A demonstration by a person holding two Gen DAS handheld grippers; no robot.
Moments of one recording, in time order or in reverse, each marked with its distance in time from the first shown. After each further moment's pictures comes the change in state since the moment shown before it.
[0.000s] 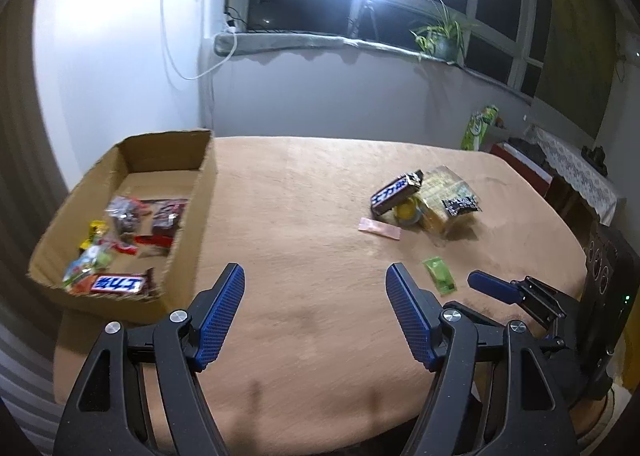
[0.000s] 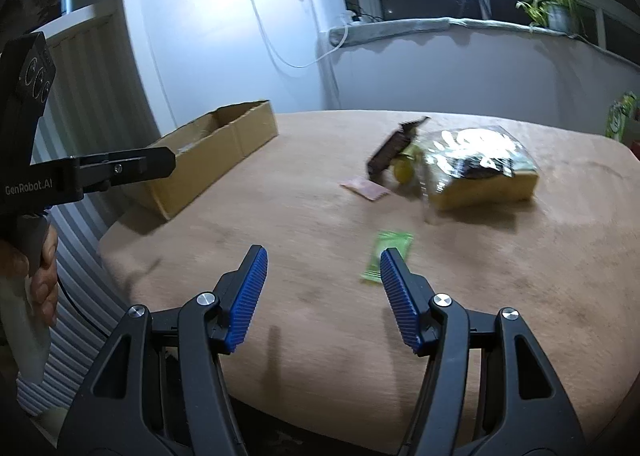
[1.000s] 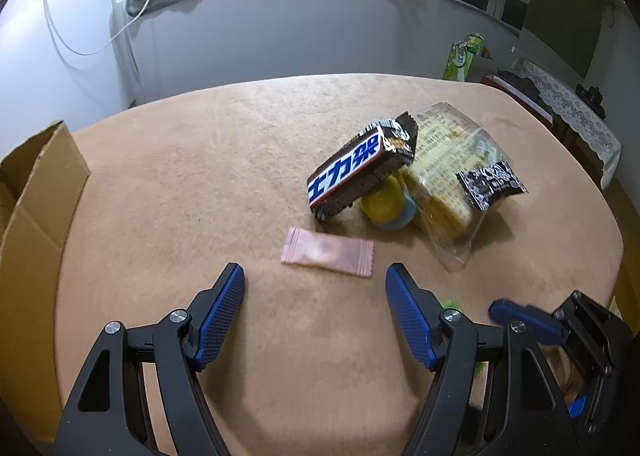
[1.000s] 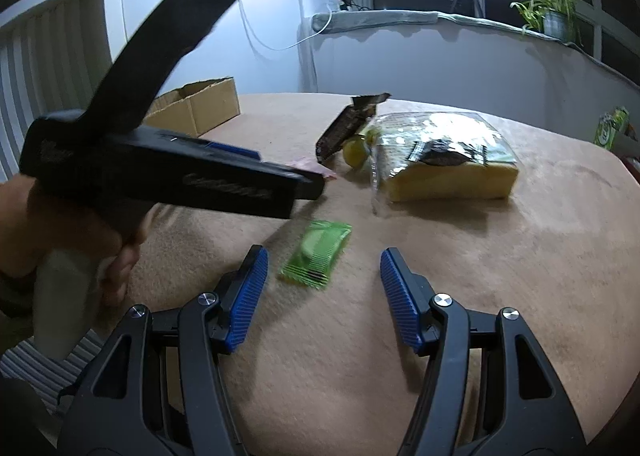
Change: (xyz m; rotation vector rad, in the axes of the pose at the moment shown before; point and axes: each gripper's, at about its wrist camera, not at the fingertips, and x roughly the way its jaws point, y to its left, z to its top) left arm 0.143 -0.056 0.025 0.133 0.213 -0.076; right arm 0.027 -0.028 -0.005 -0.082 0.038 -0.084
